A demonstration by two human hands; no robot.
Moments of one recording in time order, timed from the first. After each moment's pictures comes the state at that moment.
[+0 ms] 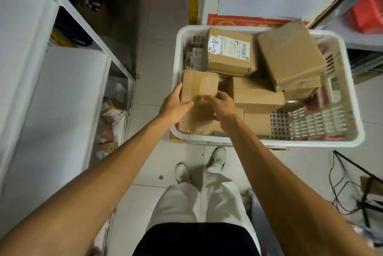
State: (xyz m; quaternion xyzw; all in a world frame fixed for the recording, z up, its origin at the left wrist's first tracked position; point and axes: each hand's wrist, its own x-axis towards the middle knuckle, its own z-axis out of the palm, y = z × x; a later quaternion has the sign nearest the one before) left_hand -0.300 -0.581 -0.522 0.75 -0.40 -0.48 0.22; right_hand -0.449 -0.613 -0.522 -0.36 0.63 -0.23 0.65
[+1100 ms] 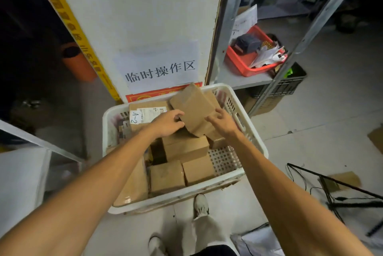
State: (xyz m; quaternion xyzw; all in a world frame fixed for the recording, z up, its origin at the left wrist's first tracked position) left_hand -0.479 -0.722 -0.414 0.60 -0.68 -0.42 0.06; right_hand -0.675 -0.688 -0.406 -0.42 0.70 -0.28 0.50
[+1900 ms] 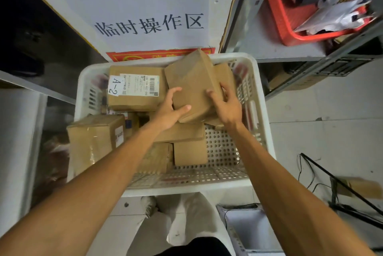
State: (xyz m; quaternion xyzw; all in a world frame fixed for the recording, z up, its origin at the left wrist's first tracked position) left_hand -0.542 -0.770 -0.527 0.69 -0.41 -0.56 0.21; right_hand -0.721 -0.792 -0.522 -0.45 0.69 -0.25 0.50
